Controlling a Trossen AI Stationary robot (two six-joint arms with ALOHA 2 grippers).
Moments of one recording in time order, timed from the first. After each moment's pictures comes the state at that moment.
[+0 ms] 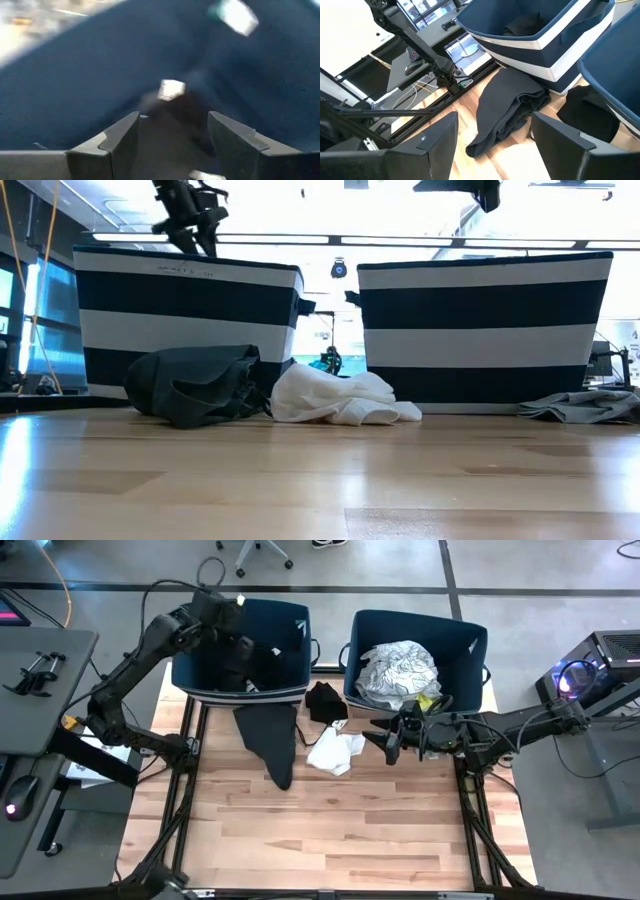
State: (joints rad) left arm 0.86 1.35 1.54 -1.00 -0.20 -0.01; right arm 0.23 1.06 0.98 -0.26 0.52 0.67
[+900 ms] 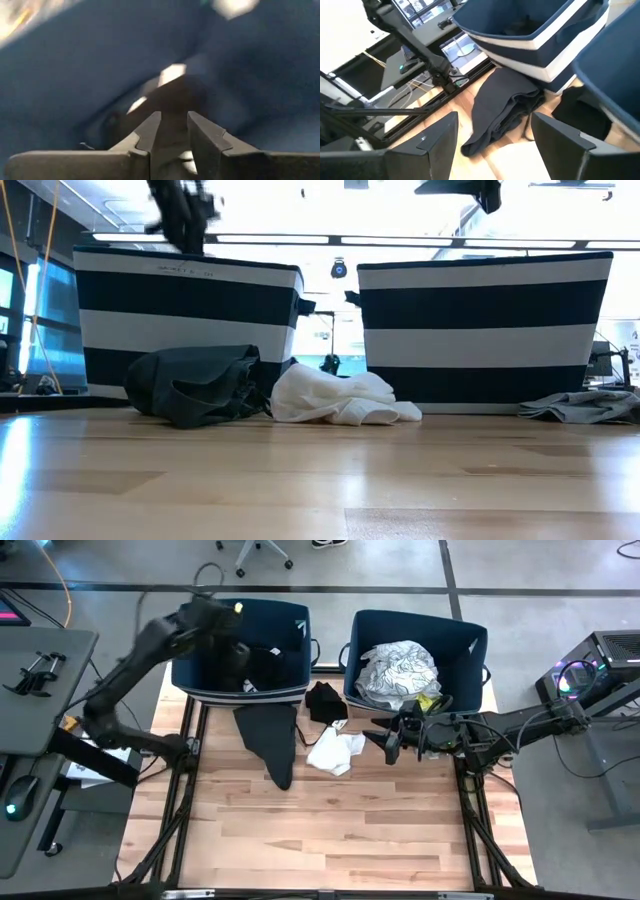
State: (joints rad) left arm 0.82 1.31 1.53 -1.07 -0.23 -0.02; right arm 0.23 1.06 0.98 -0.27 0.54 0.65
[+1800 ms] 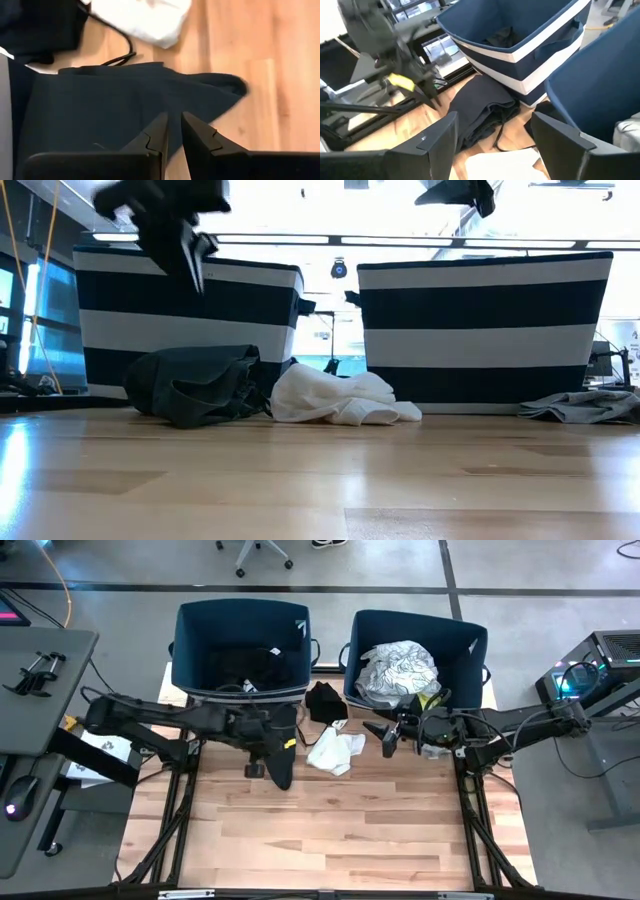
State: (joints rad) left arm -0.03 1.32 1.05 -0.88 -0.13 0.07; right arm 0.16 1.06 0.98 -0.29 0.55 0.51
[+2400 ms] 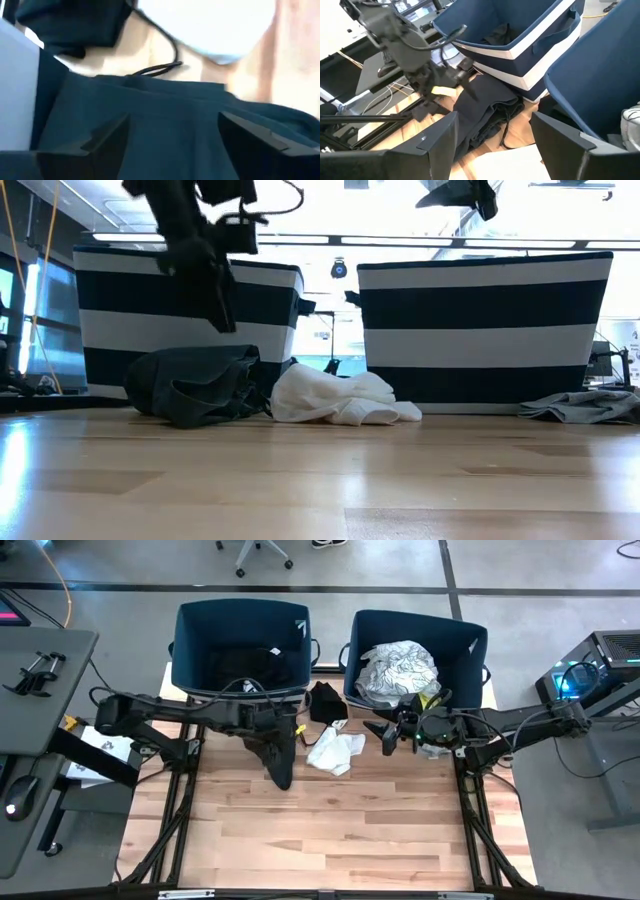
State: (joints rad) left arm 0.10 1.42 0.99 -0.68 -0.20 0.06; right arm 0.16 1.06 0.98 -0.30 0.55 0.61
